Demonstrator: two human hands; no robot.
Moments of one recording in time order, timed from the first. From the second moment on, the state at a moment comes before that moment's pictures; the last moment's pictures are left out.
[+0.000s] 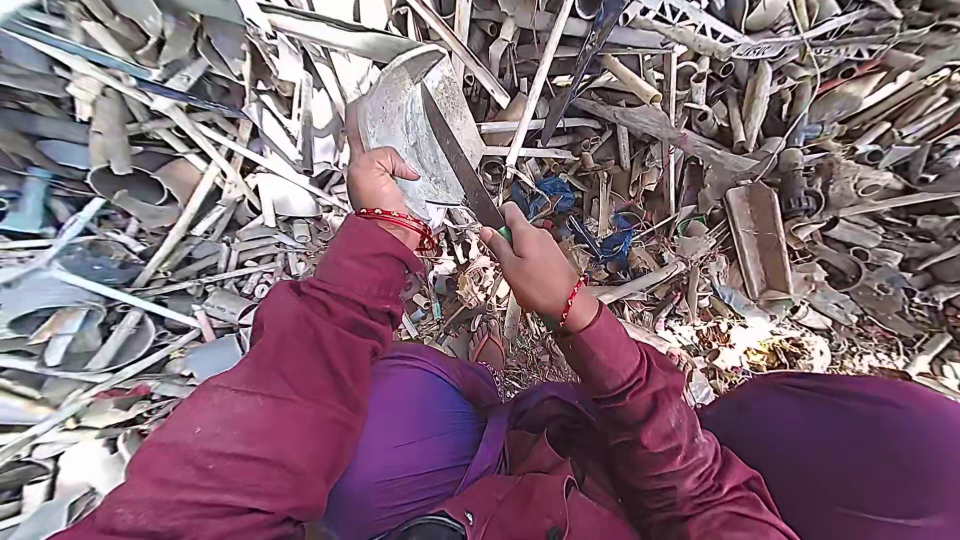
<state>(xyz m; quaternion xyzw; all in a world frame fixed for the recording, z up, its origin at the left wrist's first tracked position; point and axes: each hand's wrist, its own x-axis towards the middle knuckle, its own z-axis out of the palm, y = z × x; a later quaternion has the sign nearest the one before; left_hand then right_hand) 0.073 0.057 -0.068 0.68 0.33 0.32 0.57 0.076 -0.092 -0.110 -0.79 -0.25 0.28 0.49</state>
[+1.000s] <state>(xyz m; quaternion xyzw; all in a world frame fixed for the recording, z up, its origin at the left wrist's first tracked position) 0.071 0.074 -0.068 0.77 0.26 0.19 0.56 0.074 -0.095 -0.109 -0.85 -0.24 0.28 0.37</state>
